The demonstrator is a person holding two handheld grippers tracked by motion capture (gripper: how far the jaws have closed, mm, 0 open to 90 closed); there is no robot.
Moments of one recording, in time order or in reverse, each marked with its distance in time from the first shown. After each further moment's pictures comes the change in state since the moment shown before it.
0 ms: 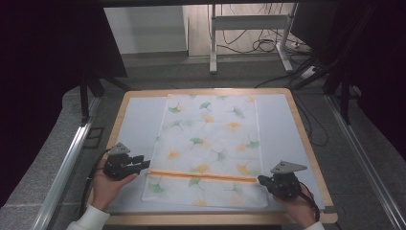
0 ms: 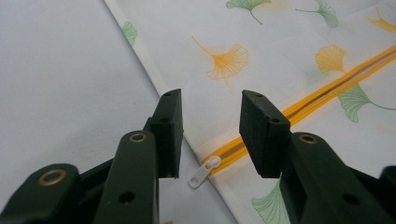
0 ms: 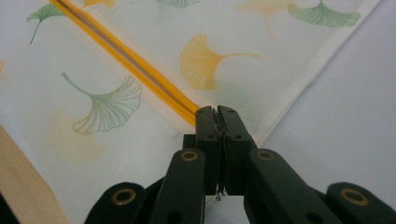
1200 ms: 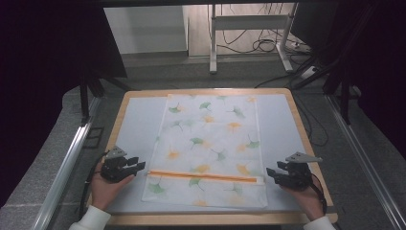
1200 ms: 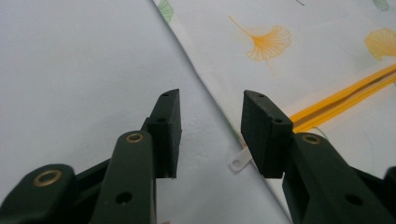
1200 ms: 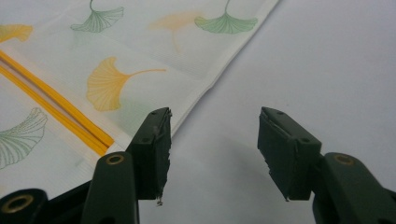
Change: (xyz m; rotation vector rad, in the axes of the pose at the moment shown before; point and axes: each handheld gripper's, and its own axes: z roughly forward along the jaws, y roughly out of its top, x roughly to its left) left arm 0.016 -0.017 0.004 0.003 0.077 -0.015; right arm -0.048 -0.005 -0.001 -0.067 -0.100 0.116
